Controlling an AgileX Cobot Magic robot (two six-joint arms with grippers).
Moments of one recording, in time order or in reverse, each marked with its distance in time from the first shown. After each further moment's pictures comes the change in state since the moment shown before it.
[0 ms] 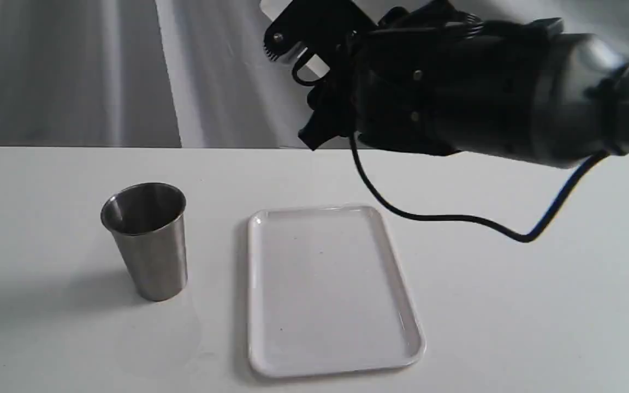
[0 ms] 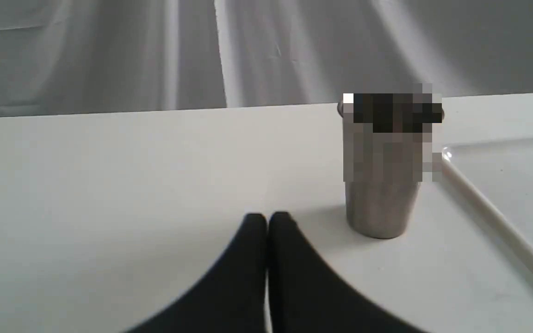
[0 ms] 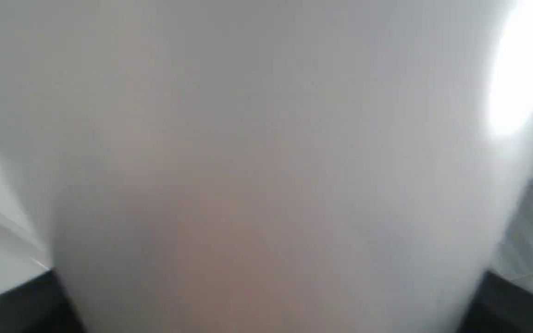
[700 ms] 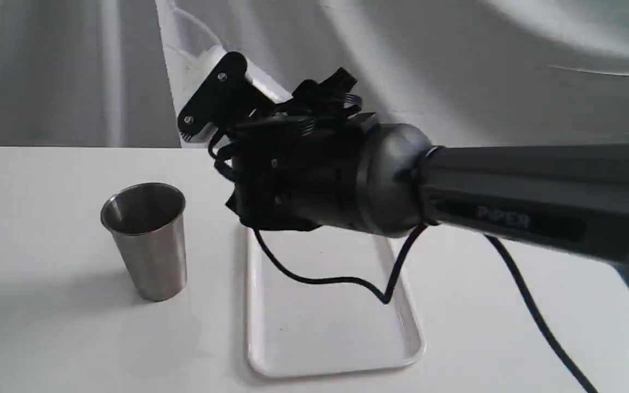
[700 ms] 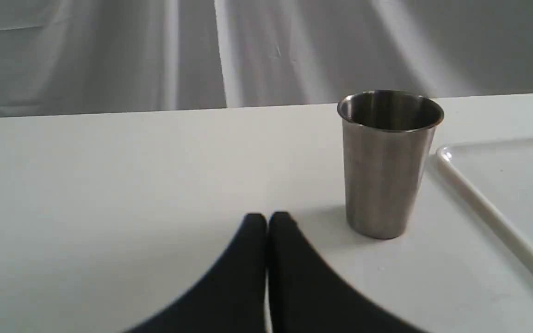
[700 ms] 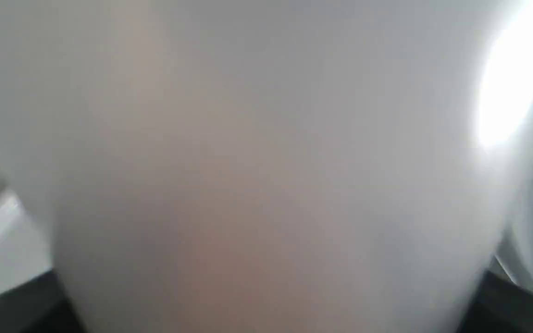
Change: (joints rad) left arm 0.000 0.000 0.000 0.000 0.000 0.000; right arm 0.135 0.227 -0.151 0.037 0.122 0.004
